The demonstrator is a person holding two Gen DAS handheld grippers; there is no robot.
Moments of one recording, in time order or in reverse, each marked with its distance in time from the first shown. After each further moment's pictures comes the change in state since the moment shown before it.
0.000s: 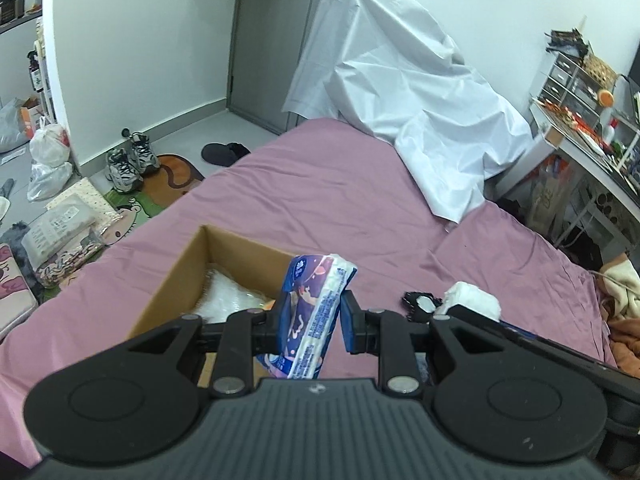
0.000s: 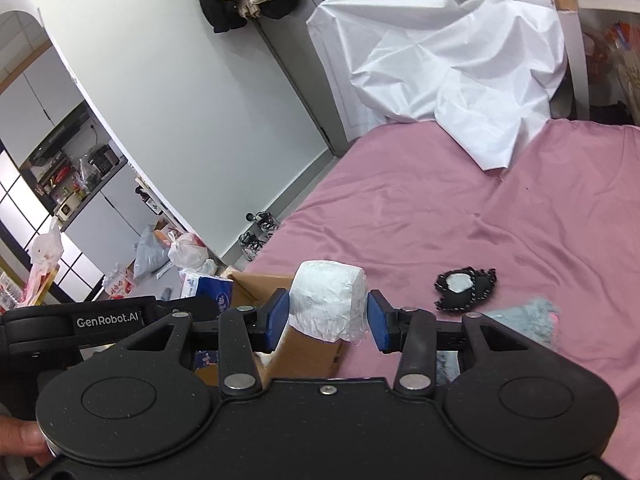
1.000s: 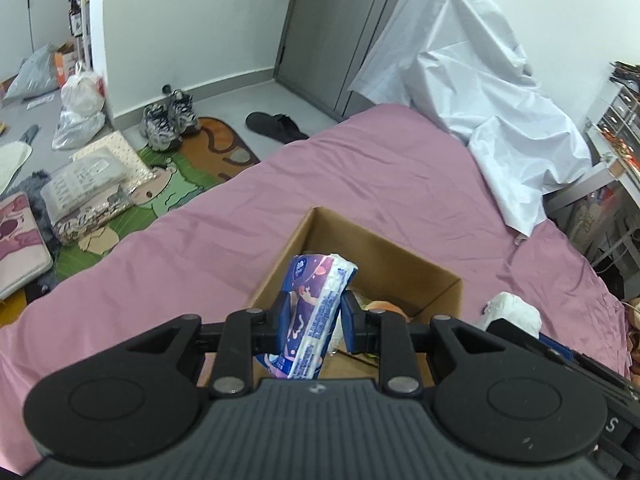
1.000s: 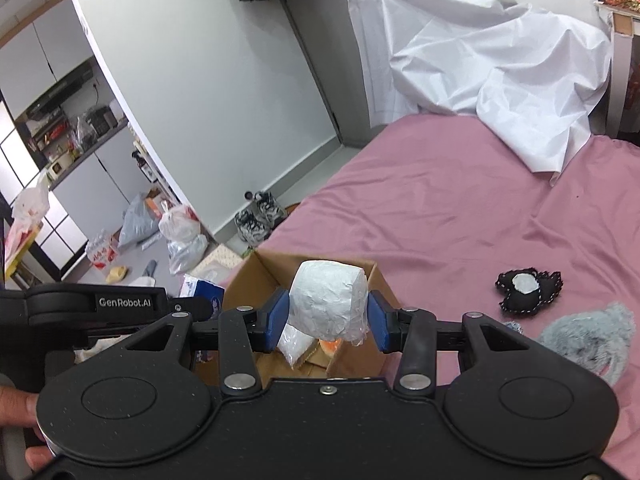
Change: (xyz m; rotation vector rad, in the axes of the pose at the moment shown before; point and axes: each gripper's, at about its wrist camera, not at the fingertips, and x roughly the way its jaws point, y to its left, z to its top) left arm 0.045 0.102 0.003 -0.140 0.075 0.042; right arm 0.055 0.065 -0.019 -0.114 0.037 -0.052
